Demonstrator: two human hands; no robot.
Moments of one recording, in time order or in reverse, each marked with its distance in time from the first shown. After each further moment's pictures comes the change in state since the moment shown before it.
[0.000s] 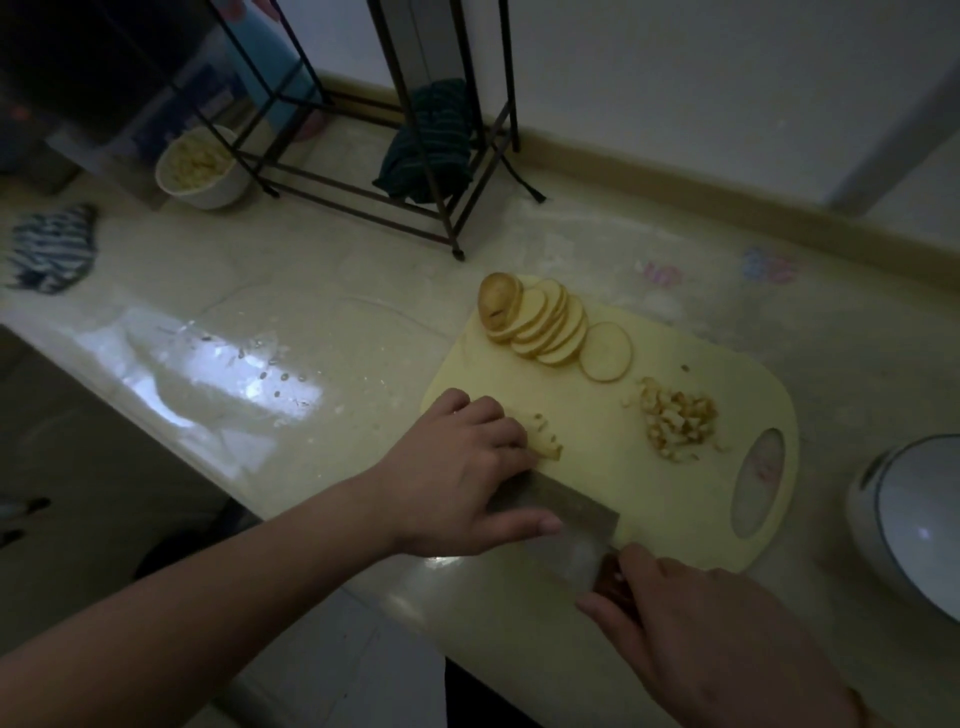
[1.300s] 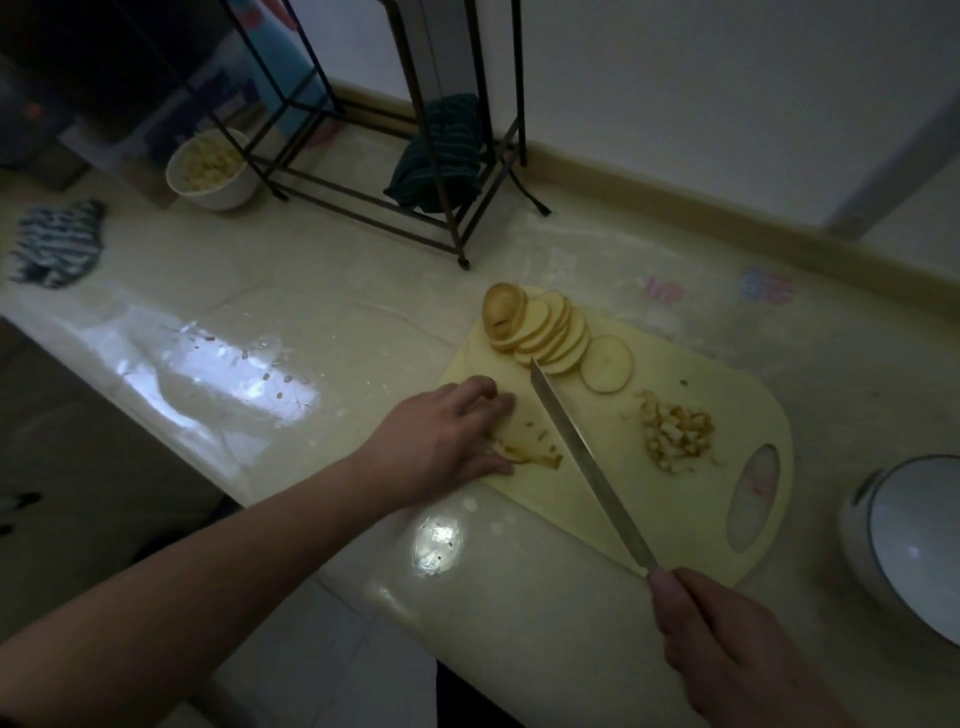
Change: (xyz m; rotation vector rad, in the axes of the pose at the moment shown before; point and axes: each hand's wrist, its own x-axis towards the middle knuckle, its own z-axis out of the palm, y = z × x) left_hand 0.001 -0.050 0.041 -0.017 0.214 -0.070; right_hand -0.012 0.007 -0.022 0.878 -0.222 0.561
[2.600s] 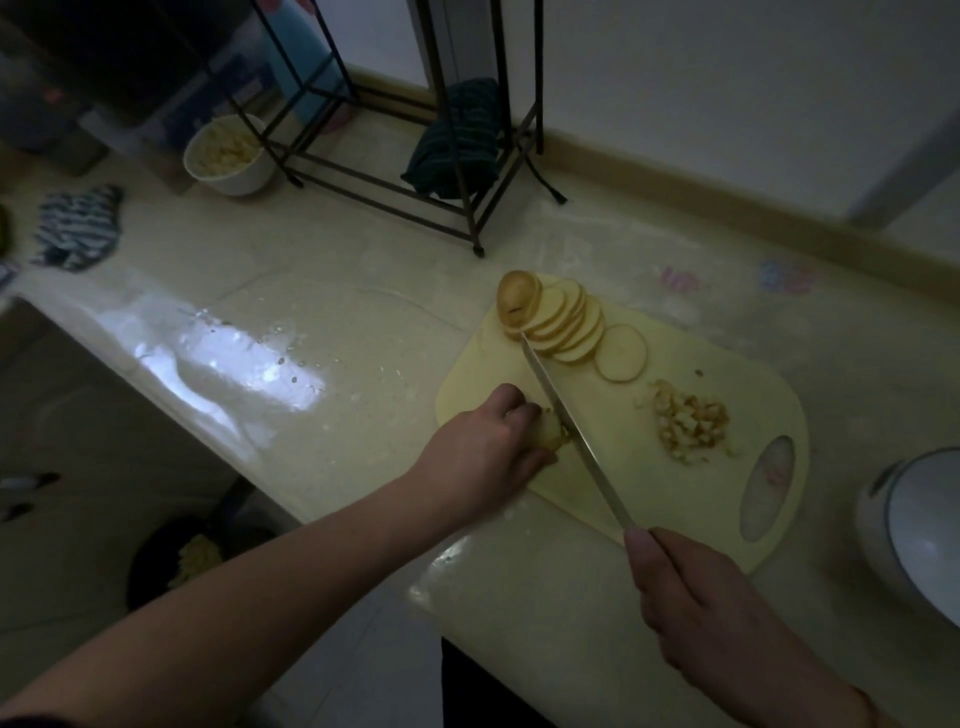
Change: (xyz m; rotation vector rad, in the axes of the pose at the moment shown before) left_hand 0.010 0.059 -0.005 -0.170 -0.152 -0.420; right_hand 0.017 -0.008 0.014 0.021 -0.057 -0.113
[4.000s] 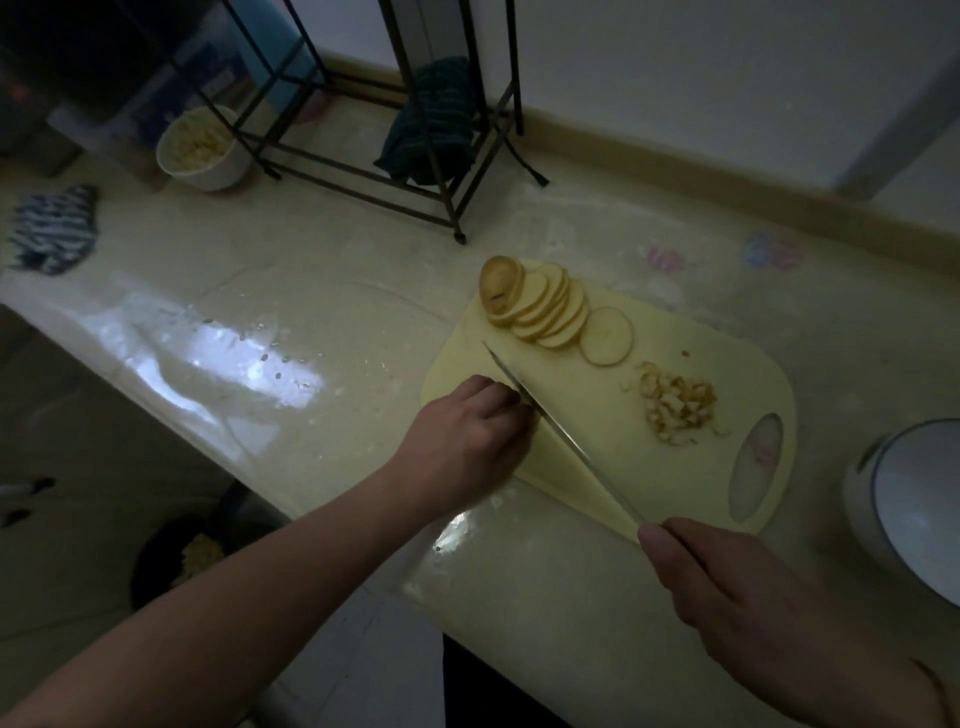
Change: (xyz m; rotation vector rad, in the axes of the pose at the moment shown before) left_hand 0.005 -0.023 0.022 0.065 0.406 0.429; right_hand -0.008 -0.013 -0.033 -0.264 -0.057 -0.066
